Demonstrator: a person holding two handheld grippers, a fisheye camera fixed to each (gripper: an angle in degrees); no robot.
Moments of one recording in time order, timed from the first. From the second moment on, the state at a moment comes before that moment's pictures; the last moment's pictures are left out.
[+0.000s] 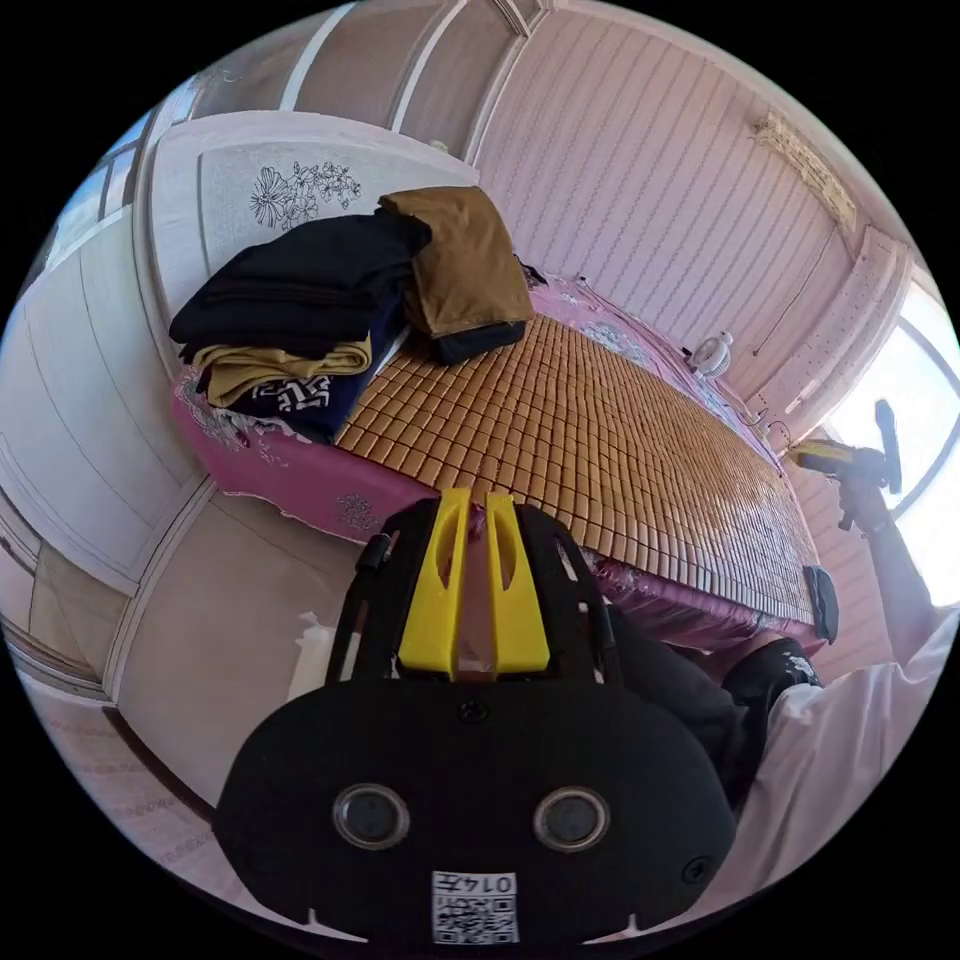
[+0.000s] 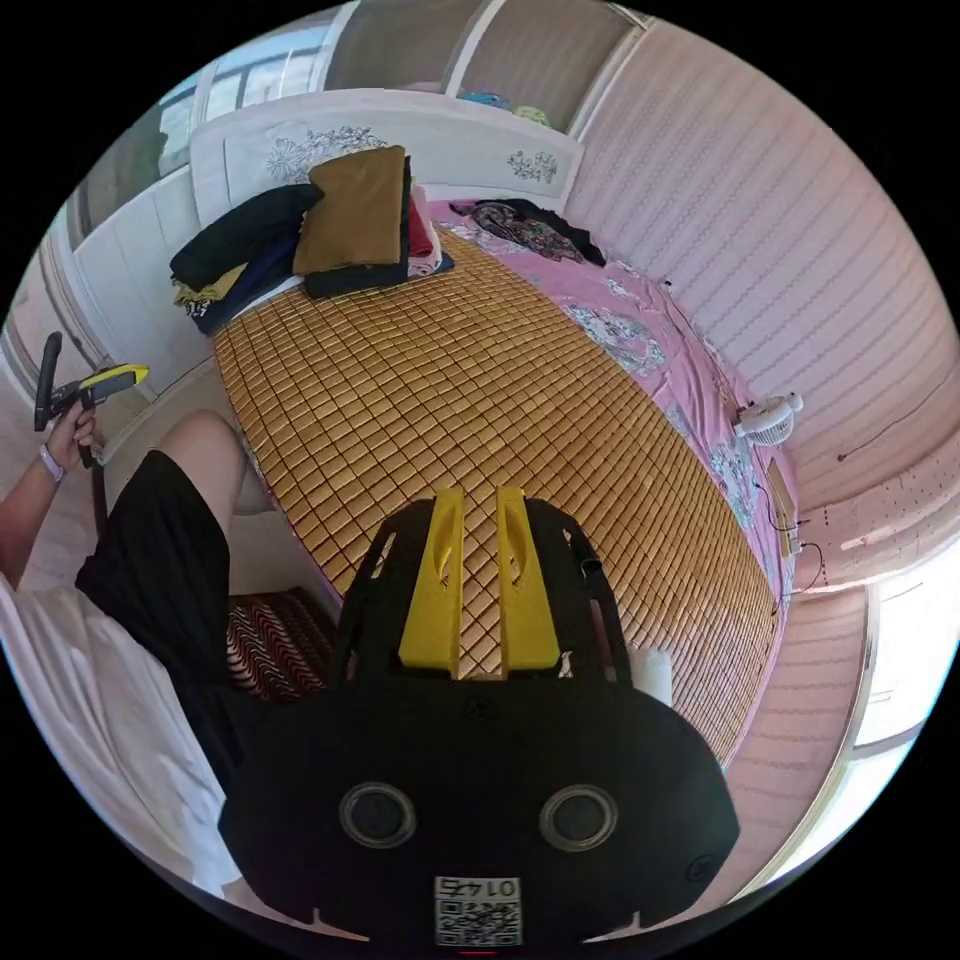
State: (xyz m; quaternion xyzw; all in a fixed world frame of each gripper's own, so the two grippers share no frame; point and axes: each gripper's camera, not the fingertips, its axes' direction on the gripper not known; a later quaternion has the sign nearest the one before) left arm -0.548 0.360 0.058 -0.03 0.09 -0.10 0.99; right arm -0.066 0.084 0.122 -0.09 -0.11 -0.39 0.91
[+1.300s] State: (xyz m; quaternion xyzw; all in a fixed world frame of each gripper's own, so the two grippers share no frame) left arm -0.767 0.252 0.048 0.10 -0.04 -0.22 0.97; right arm -0.493 -0.128 0.137 -0.03 -0.55 -0.36 0.75
